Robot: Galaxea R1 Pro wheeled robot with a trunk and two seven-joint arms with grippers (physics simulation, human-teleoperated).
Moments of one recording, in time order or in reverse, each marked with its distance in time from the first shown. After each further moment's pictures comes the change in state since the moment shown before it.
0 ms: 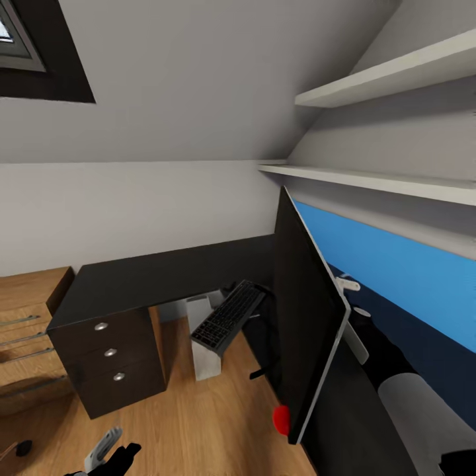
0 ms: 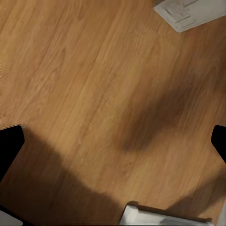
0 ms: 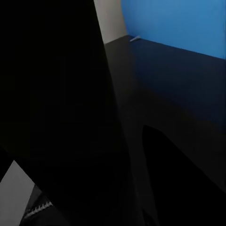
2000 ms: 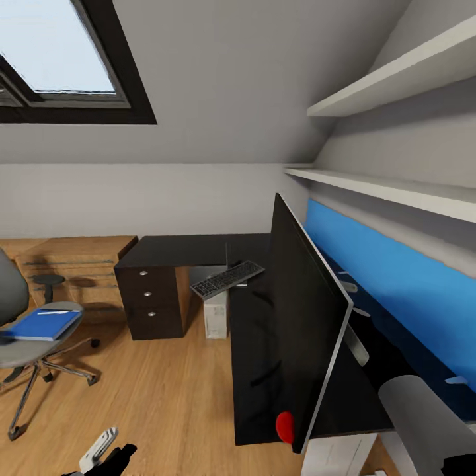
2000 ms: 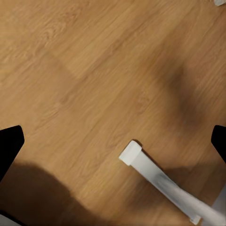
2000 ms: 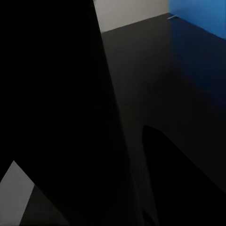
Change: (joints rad) left arm 0.000 0.011 0.011 0.002 -0.003 0.000 0.011; right arm 0.012 -0.001 0.006 -0.023 0.003 0.060 0.007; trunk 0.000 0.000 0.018
